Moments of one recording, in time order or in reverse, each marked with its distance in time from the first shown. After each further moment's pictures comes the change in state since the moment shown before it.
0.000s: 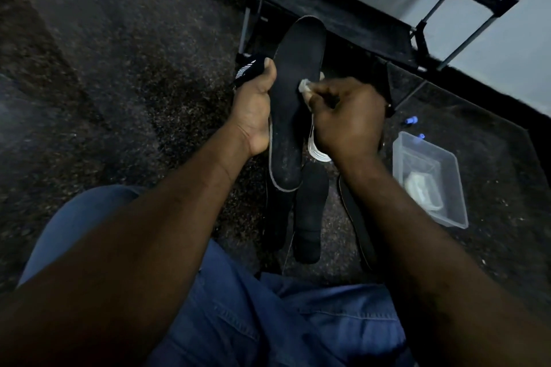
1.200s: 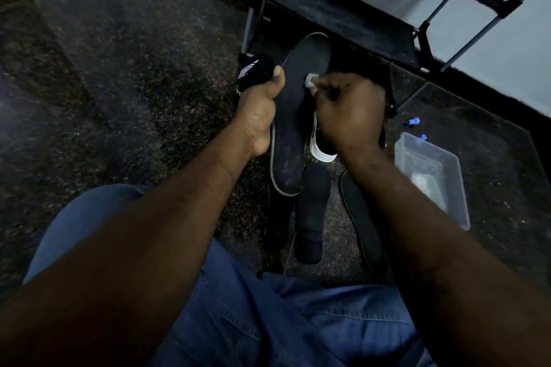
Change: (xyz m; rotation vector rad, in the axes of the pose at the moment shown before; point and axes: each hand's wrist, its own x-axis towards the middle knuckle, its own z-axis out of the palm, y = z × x) left_hand 0.019 -0.010 -0.017 0.072 0.126 0.011; right_hand 0.015 0.000 0.003 -0.060 -0.038 -0.008
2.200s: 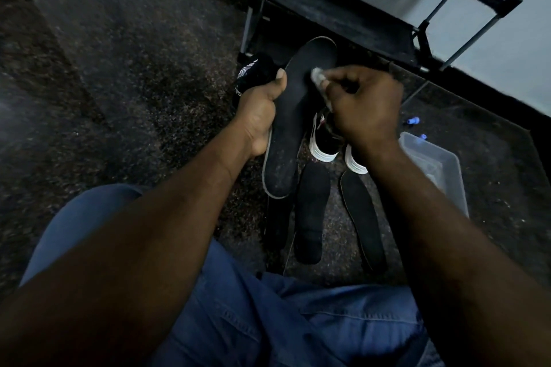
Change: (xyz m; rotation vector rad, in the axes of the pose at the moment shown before) left_hand -0.008 0.002 0.007 -0.032 0.002 -0.058; right_hand 0.003 0.005 -0.016 0.230 -0.042 0.078
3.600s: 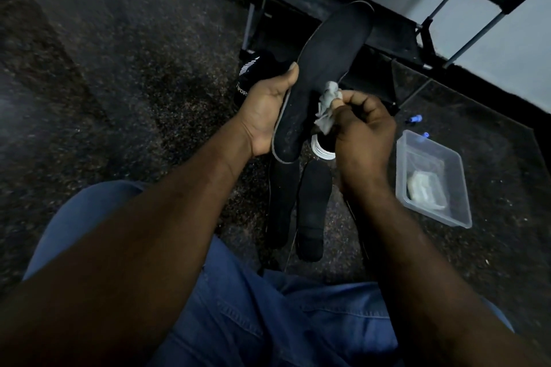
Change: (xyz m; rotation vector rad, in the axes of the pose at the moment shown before) left_hand -0.016 0.009 0.007 -0.093 -0.399 -0.160; right_hand -0.050 0.007 0.016 0.538 0.171 0.347
